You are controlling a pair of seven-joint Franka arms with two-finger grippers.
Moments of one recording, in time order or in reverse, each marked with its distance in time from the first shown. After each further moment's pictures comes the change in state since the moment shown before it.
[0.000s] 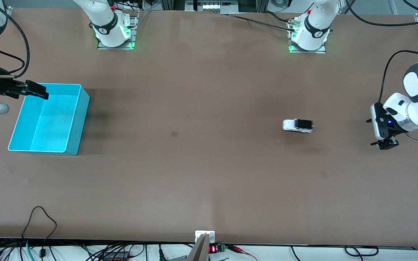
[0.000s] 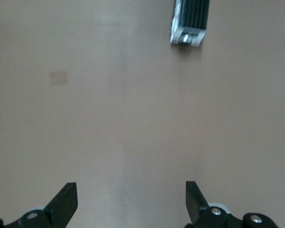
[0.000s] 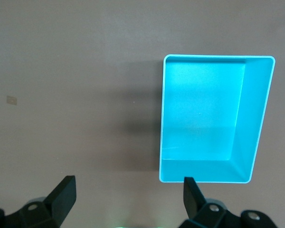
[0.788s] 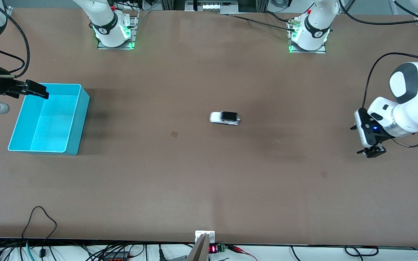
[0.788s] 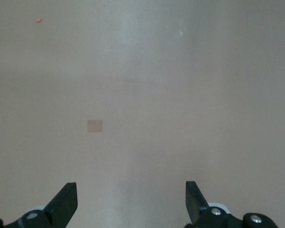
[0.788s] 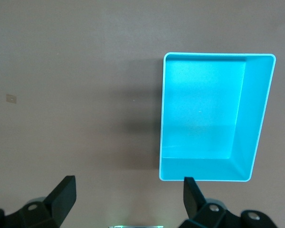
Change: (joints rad) left arm -0.137 0.008 0.000 0.072 -0.046 0.002 -0.194; right arm 0.000 0.000 0.000 0.000 0.000 -0.008 0.000
